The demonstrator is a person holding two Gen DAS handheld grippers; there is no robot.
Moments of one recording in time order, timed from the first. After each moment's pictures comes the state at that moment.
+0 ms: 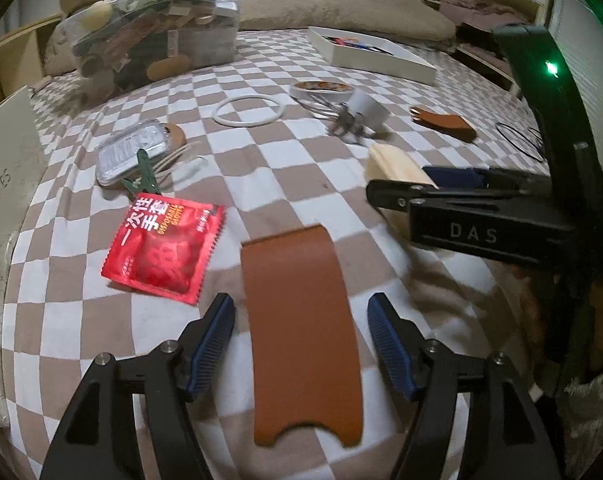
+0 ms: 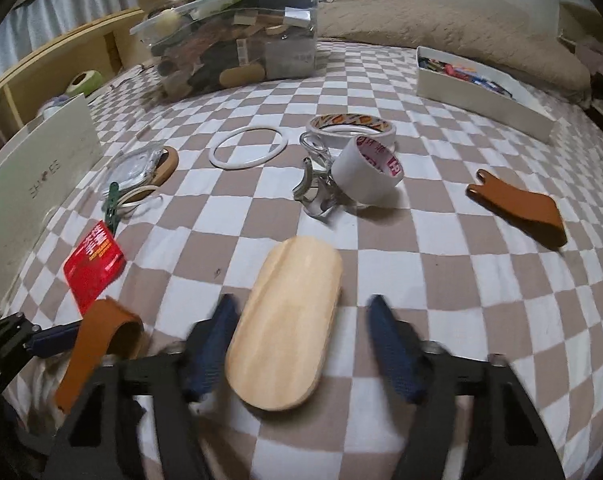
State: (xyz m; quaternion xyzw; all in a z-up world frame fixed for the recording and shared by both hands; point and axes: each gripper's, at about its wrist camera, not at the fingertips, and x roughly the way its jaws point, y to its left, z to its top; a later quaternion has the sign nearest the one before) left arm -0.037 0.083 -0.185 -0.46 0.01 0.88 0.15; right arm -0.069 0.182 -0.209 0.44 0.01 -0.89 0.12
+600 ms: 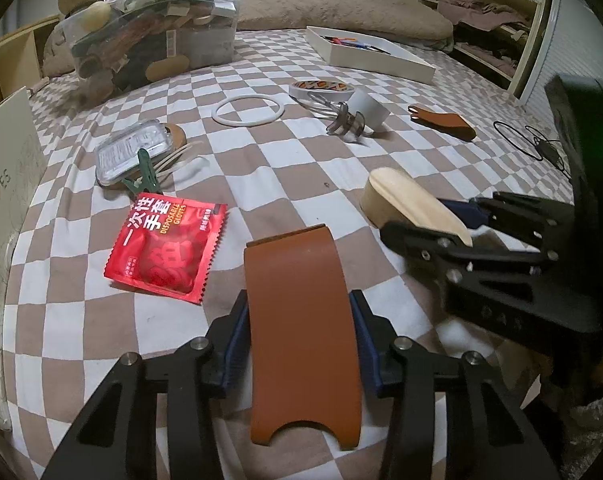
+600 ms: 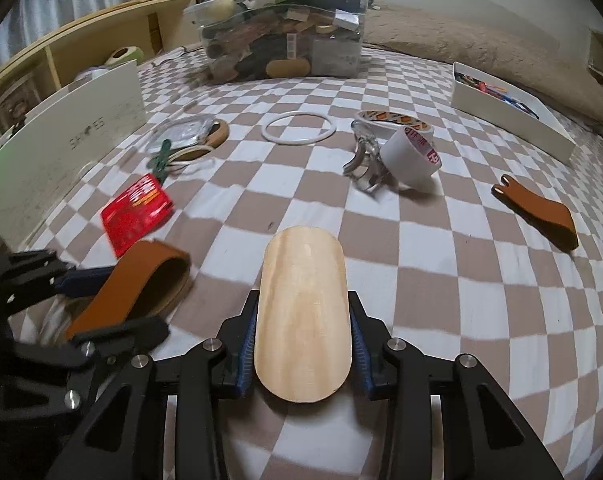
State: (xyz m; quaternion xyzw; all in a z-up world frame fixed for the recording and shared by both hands) left arm -0.033 0.080 -0.182 -0.46 0.02 0.88 0.16; right arm -0.031 0.168 -0.207 0.43 0.06 -0.88 0.17
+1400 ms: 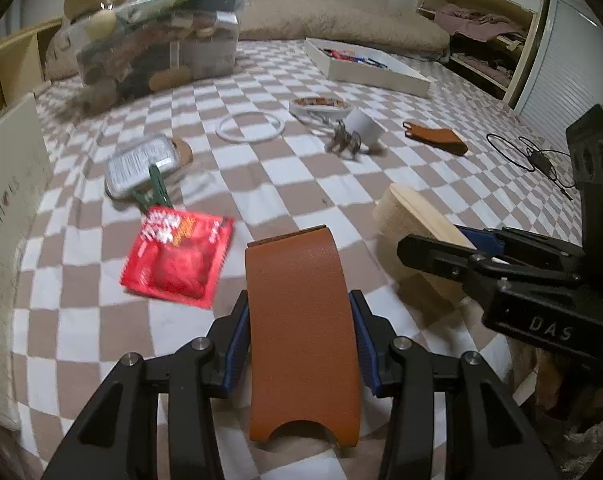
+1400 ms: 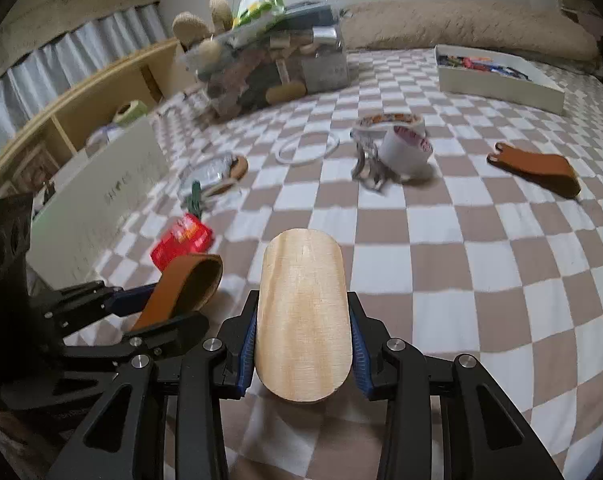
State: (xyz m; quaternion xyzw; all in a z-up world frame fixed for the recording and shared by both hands) left arm -0.030 0.072 -0.163 -0.44 0.01 0.88 0.16; right arm -0.011 0.182 -0.187 0.41 -0.07 -0.89 0.18
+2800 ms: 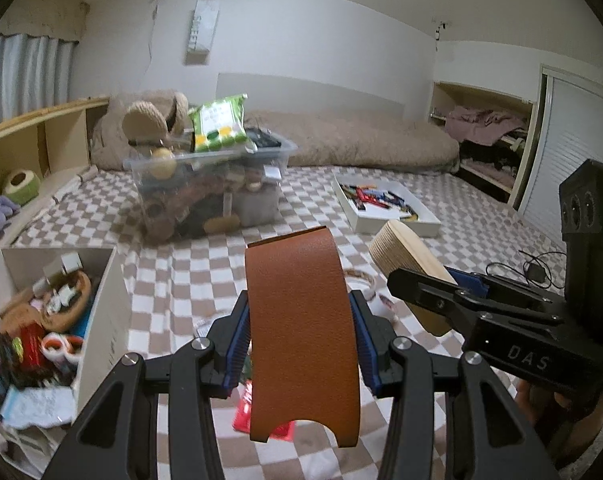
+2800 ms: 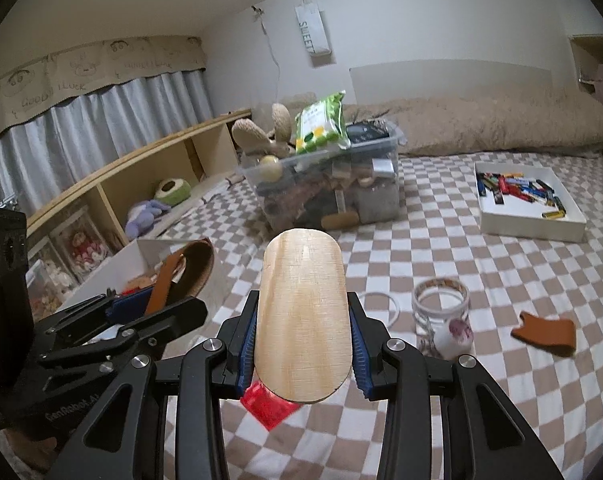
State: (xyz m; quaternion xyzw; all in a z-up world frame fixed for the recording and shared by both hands) left arm -0.044 0.014 -0.014 -0.26 -0.03 0.96 0.13; right arm -0.034 0.139 -0.049 0.28 -0.08 -0.93 0.22
